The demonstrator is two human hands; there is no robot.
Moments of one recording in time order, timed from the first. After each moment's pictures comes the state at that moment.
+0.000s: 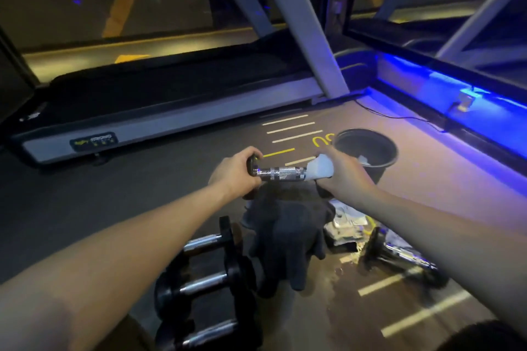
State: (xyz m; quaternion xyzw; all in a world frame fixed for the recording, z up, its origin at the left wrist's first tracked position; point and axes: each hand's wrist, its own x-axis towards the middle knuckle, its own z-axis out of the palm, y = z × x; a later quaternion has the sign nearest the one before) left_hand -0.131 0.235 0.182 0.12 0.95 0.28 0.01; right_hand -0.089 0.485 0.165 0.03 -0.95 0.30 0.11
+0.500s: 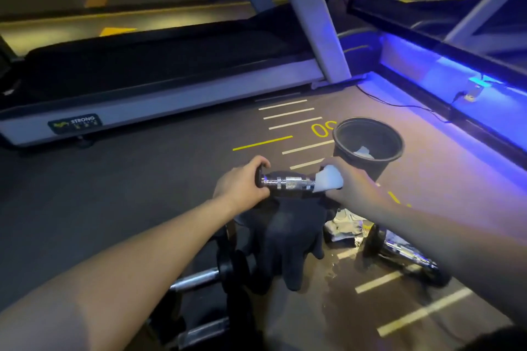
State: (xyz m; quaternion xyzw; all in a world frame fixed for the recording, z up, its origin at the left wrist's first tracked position) left_hand -0.147 0.250 0.129 0.14 0.96 0.24 0.05; right_hand -0.104 0.508 0.121 0.01 -0.96 0.29 0.02
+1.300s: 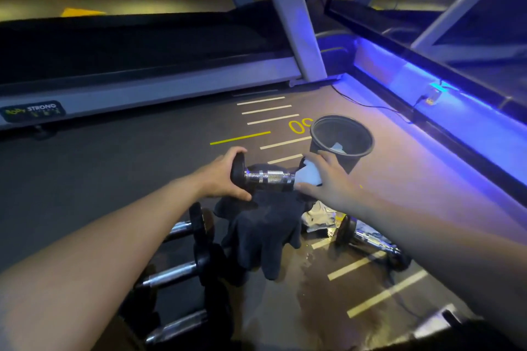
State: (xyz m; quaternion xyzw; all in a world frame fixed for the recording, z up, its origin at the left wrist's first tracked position) left_hand -0.172 0.229 0.117 0.22 0.91 0.30 0.17; right_hand -0.094 0.508 0.118 0.00 -0.97 0.26 0.00
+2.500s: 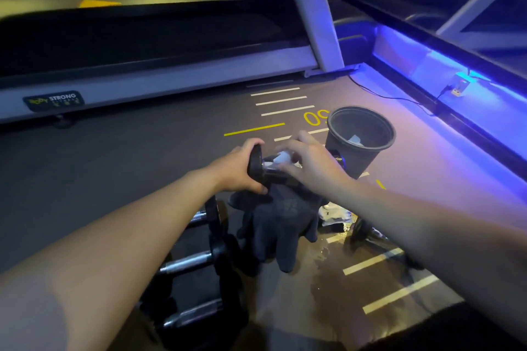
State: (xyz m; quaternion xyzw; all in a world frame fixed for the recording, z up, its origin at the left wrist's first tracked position) left_hand -0.167 0.228 0.117 0.21 0.92 0.30 0.17; right_hand -0.117 0.434 0.137 0.15 -0.94 0.28 0.09
